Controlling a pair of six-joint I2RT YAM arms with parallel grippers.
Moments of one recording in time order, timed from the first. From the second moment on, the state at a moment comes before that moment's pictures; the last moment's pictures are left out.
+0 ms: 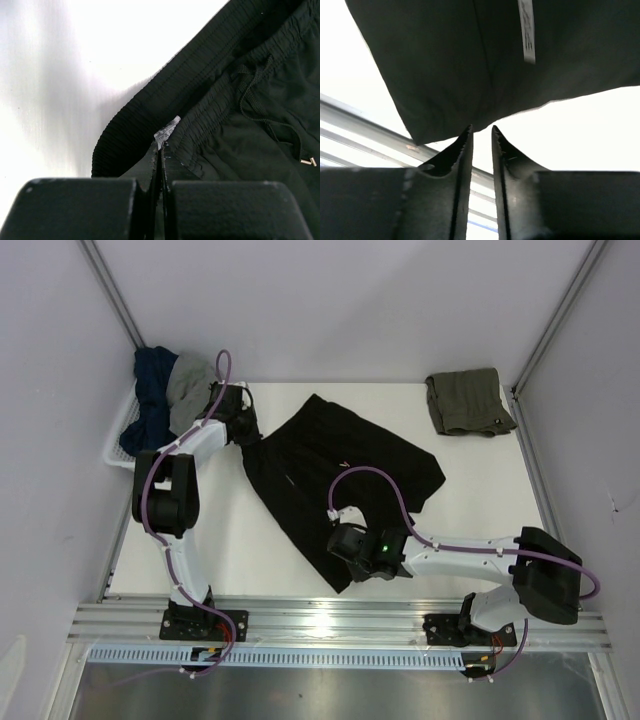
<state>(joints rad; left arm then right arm) -0.12 1.97 1.45 -0.32 0.08 -0.33 1.20 1.43 0.86 -0.58 0.30 0.64</state>
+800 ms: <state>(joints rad) -0.13 1.97 1.45 -0.32 0.08 -0.32 1.19 1.50 0.85 -0.50 0.24 0.64</state>
